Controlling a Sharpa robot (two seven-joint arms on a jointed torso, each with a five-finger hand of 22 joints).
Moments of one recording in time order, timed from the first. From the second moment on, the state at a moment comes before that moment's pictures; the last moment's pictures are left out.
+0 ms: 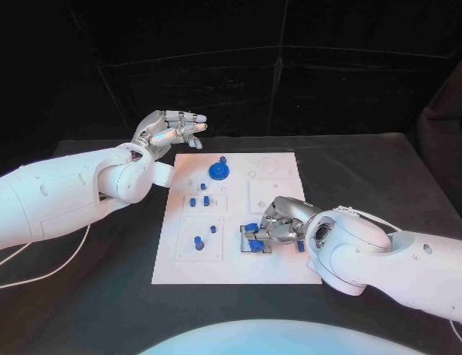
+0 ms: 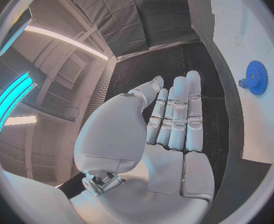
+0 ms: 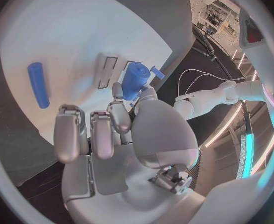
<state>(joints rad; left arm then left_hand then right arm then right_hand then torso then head) 1.24 -0.78 -0.12 1.32 -0.03 -0.23 0.47 1.34 -0.06 0.41 -0.09 0.05 0.95 0.19 0.19 0.07 0.88 0.14 0.46 0.07 1.08 0.05 0.99 0.44 0.17 1.02 0.15 0.63 0.70 1.02 -0.81 -0.05 1.85 -1.38 -0.33 -0.61 1.22 0.06 -0.26 0.29 0.39 1.09 0.05 0.38 0.22 1.40 -0.02 1.23 1.21 1.47 -0.08 1.48 1.31 0.06 1.46 0.03 1.45 1.31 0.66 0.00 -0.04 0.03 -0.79</state>
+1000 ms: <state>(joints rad) 1.24 -0.78 -0.12 1.31 -0.03 -0.23 0.47 1.34 -0.06 0.41 -0.09 0.05 0.95 0.19 0.19 0.07 0.88 0.14 0.46 0.07 1.08 0.05 0.99 0.44 0.17 1.02 0.15 0.63 0.70 1.02 -0.80 -0.05 1.84 -1.39 -0.33 -0.66 1.16 -0.05 -0.17 0.28 0.12 1.04 0.07 0.37 0.27 1.34 -0.01 1.05 1.10 1.47 -0.08 1.47 1.31 0.06 1.46 0.03 1.42 1.27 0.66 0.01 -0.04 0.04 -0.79</state>
